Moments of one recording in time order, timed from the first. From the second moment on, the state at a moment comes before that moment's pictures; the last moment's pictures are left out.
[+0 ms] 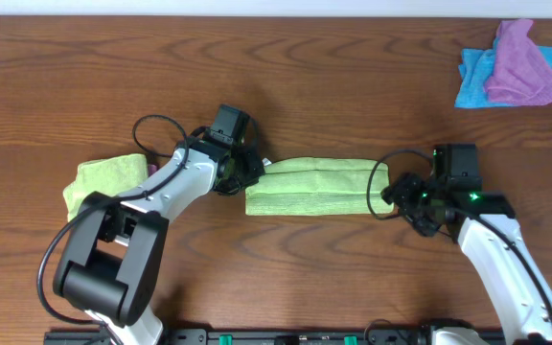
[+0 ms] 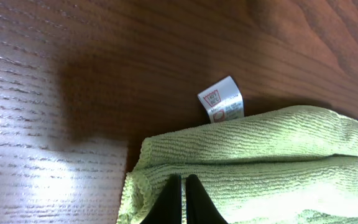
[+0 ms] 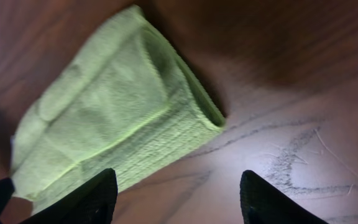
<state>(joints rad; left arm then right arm) -0.40 1.82 1.05 -0.46 0.28 -0.79 0.01 1.30 0.72 -0.66 -0.22 0.77</state>
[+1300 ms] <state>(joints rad) -0.40 1.83 1.05 -0.45 0.29 -0.80 0.01 1.31 0.41 -0.13 -0.27 0.90</state>
